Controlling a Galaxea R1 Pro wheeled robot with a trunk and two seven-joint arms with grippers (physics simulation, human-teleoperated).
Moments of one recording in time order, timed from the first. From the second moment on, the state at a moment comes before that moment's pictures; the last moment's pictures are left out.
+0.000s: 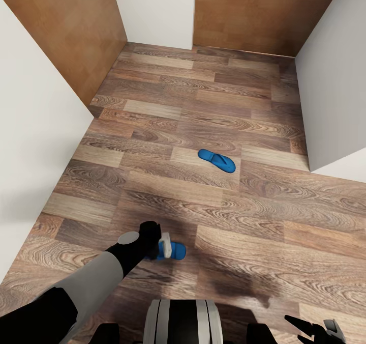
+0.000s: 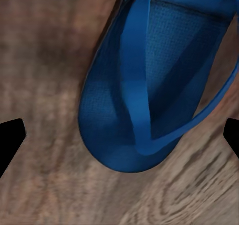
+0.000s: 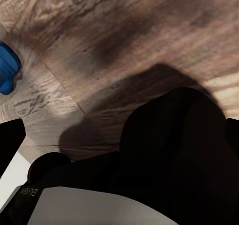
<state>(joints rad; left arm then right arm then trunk) -0.91 -0.08 -0.73 -0.61 -0.87 0.69 -0.72 -0.01 -0.44 -0.20 -0.92 -0.79 0.74 0.79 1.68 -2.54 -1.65</state>
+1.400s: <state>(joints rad) -0.91 -0.11 -0.73 -0.60 -0.87 0.69 -0.67 -0.01 -0.44 -0.20 -0.92 -0.79 0.74 0.79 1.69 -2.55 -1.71</state>
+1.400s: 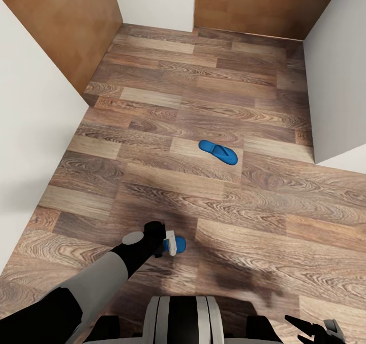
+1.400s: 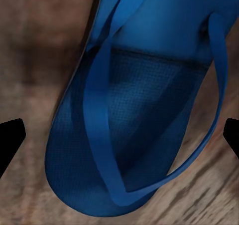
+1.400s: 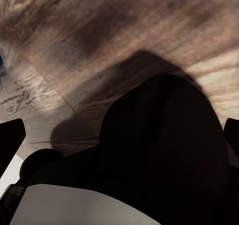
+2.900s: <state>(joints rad) -0.91 -0.11 -0.73 -0.60 -0.87 0.69 -0.67 -0.01 -0.44 -0.20 -0.92 -0.79 0.74 0.79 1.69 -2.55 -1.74</state>
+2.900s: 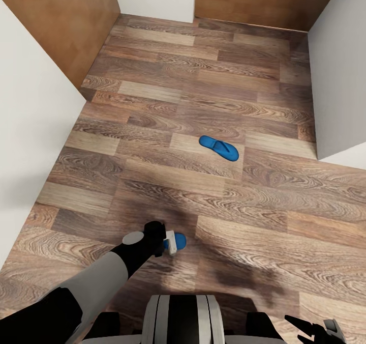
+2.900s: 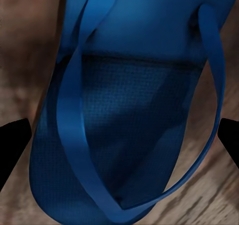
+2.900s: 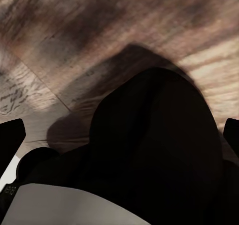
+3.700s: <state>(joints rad) -0.91 -0.11 -0.73 -0.60 -0.87 0.69 -0.67 -0.01 -0.44 -0.20 -0.92 -0.79 0.74 0.79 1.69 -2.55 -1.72</state>
